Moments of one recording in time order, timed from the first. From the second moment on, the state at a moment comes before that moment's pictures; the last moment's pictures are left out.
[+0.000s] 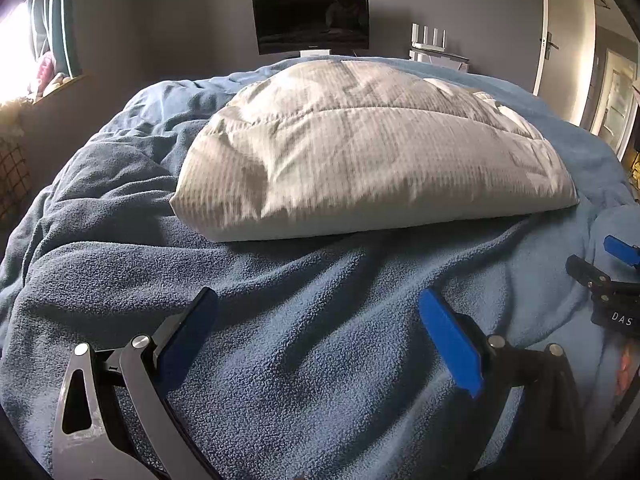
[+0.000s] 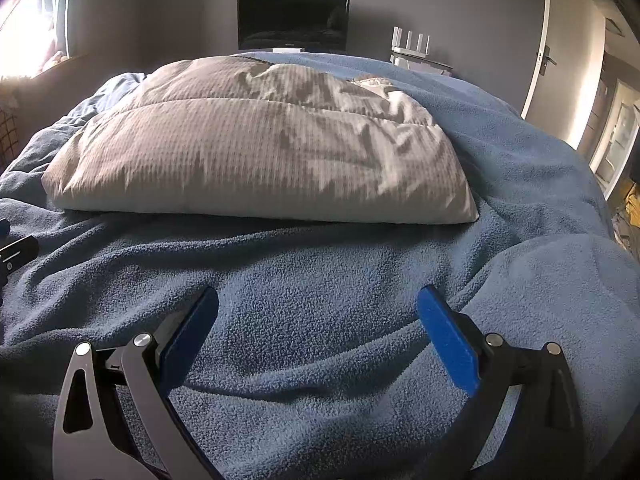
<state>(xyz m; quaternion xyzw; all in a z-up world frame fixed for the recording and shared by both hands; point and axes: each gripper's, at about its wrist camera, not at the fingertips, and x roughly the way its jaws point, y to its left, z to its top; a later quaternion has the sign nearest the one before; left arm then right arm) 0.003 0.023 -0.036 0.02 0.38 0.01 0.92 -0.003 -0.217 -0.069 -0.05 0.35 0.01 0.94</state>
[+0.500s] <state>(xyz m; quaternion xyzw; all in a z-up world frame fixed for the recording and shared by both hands) 0.003 0.023 -0.037 0.02 0.38 0.01 0.92 -0.001 -0.217 -0.073 -0.06 0.36 0.02 0.93</state>
